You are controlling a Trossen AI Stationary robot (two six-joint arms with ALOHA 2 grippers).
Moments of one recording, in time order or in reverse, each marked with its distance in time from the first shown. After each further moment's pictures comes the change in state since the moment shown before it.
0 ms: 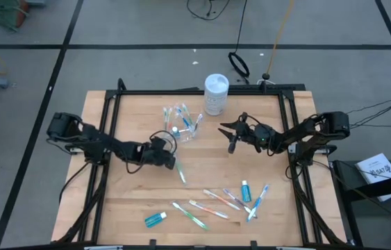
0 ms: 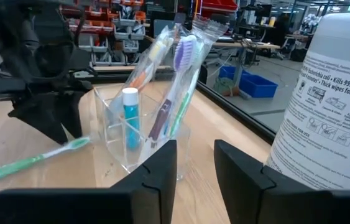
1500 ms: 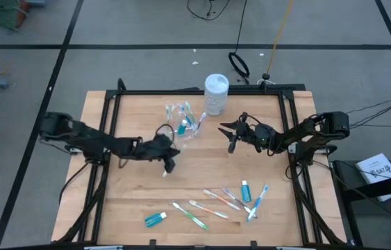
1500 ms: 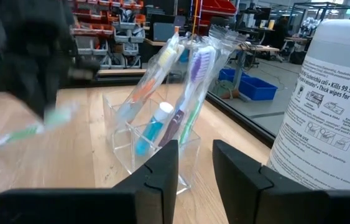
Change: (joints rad) left arm 0.023 -0.149 0.001 0.179 0.103 0.524; right arm 0.000 0.001 0.001 0.012 0.000 -0.003
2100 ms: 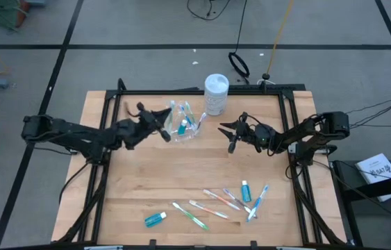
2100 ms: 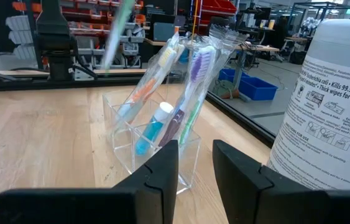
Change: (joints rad) left arm 0.158 -0.213 -0.024 0.447 -0.342 0.641; right arm 0.000 0.000 0.000 0.000 0.000 0.000
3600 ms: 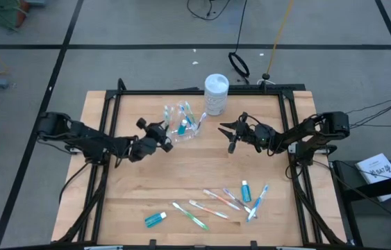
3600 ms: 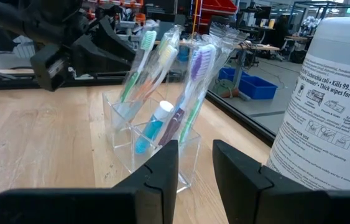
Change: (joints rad) left arm -0.142 0.202 -0.051 -0.267 -0.346 -0.167; right arm 0.000 0.000 0.000 -0.004 0.001 0.000
